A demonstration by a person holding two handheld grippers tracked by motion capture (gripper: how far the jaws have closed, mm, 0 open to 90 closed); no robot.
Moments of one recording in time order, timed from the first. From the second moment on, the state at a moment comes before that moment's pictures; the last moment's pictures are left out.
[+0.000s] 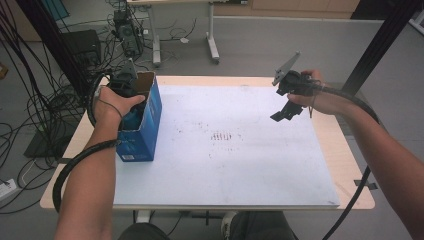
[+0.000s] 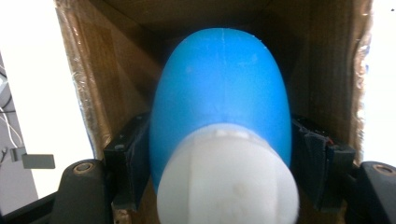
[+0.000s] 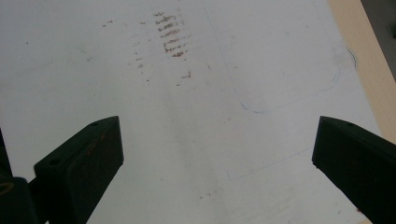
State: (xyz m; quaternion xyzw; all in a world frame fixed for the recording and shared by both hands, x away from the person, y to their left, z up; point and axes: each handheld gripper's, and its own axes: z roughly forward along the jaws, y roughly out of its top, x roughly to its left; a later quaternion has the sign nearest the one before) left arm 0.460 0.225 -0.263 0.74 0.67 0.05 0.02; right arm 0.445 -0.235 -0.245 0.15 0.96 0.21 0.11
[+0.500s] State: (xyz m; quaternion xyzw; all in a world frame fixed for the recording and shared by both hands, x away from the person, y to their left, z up) left arm 0.448 0.224 -0.237 0.75 0.66 0.07 0.03; right arm 0.448 -0.235 -0.247 0.16 0.96 0.21 0.10
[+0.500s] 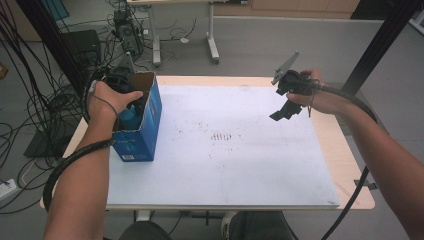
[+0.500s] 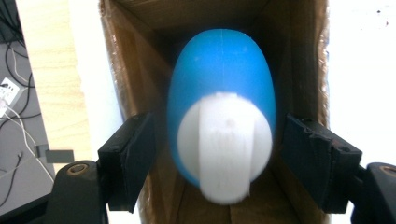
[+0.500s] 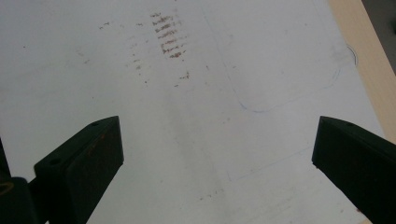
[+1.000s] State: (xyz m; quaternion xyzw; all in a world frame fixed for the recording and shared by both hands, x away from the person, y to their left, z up) left arm 0.428 0.203 -0.191 0.77 0.62 0.10 0.06; right arm 0.457 -0.235 -0.242 0.17 0.96 0.21 0.10
